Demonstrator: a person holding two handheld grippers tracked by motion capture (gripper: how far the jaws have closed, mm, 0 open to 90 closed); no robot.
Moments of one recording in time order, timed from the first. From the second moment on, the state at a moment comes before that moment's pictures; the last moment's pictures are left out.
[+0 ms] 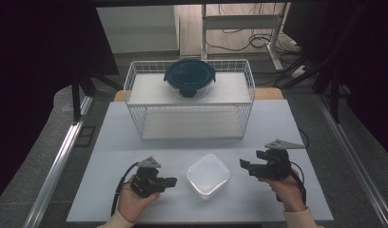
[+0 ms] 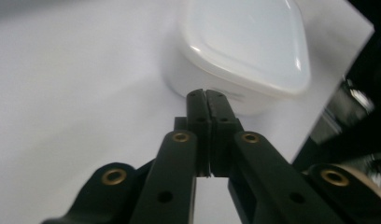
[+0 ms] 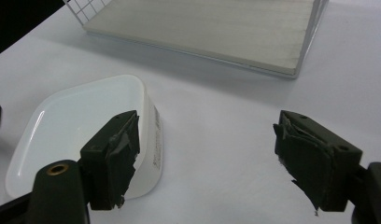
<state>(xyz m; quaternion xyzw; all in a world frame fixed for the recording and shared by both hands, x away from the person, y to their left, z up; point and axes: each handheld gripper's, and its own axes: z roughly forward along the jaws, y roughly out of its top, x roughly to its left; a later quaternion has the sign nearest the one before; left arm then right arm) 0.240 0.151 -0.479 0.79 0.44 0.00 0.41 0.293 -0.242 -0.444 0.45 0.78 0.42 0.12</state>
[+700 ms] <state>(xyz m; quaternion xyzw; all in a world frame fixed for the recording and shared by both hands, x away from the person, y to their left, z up) 0.253 0.206 -0.465 0.74 0.52 0.07 0.43 0.275 -0.245 -0.454 0.44 0.82 0.37 0.08</state>
